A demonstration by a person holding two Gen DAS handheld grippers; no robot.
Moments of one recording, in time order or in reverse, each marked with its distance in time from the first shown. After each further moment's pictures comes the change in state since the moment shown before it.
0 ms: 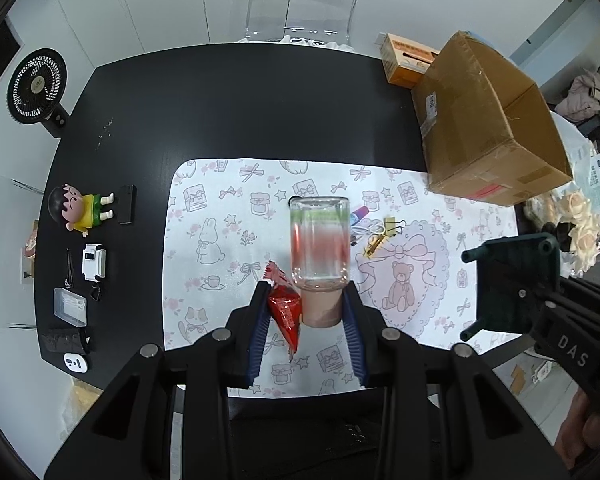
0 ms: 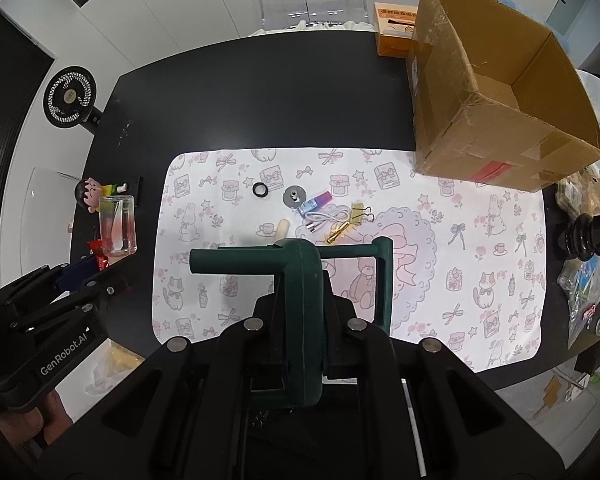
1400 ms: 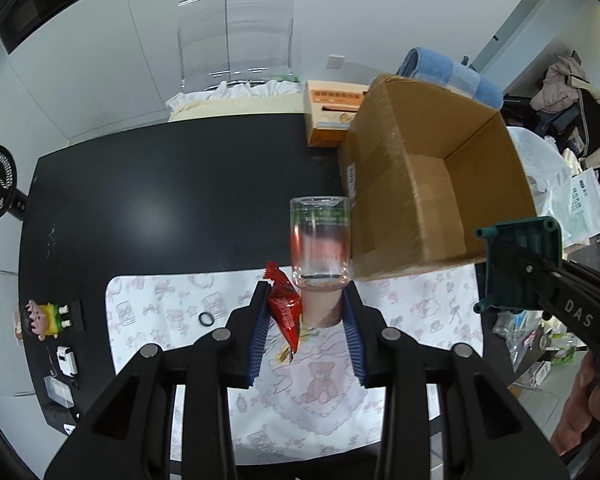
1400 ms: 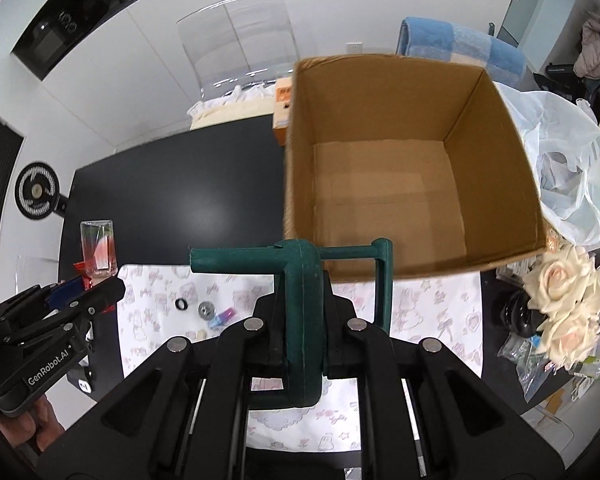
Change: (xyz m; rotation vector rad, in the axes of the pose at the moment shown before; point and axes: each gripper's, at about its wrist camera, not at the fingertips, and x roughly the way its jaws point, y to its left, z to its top) left arm 0.011 -0.148 0.146 0.108 -0.047 -0.031; right arm -0.051 -0.163 0.138 0.128 -0.137 -0.035
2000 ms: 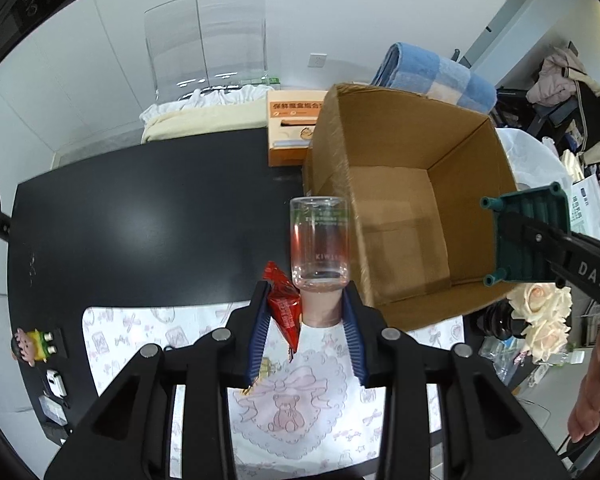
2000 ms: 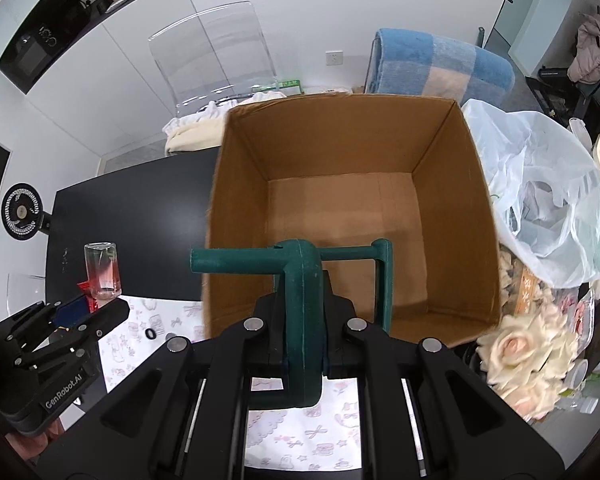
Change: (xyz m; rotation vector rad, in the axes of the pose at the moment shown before) left arm 0.039 -0.067 0.056 0.029 0.023 -0.001; right arm 0.013 -0.064 0.075 0.007 0.010 -0.030
